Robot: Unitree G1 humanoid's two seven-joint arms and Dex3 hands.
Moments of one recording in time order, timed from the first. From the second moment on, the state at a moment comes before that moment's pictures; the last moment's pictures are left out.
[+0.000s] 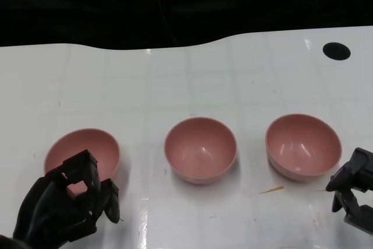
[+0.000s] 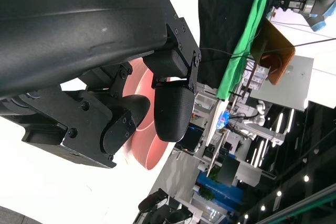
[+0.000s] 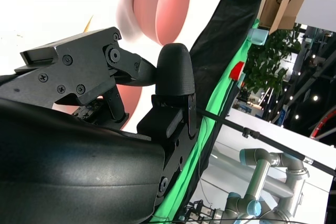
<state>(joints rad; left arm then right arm) 0.03 0.08 0.20 0.26 -0.55 -0.02 -0.75 0.12 -0.14 -0.13 0.27 0.08 -0.71 0.28</state>
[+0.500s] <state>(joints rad) 0.03 0.08 0.20 0.26 -0.55 -0.01 -0.75 0.10 -0.17 -0.15 0.31 -0.14 -0.84 0.13</state>
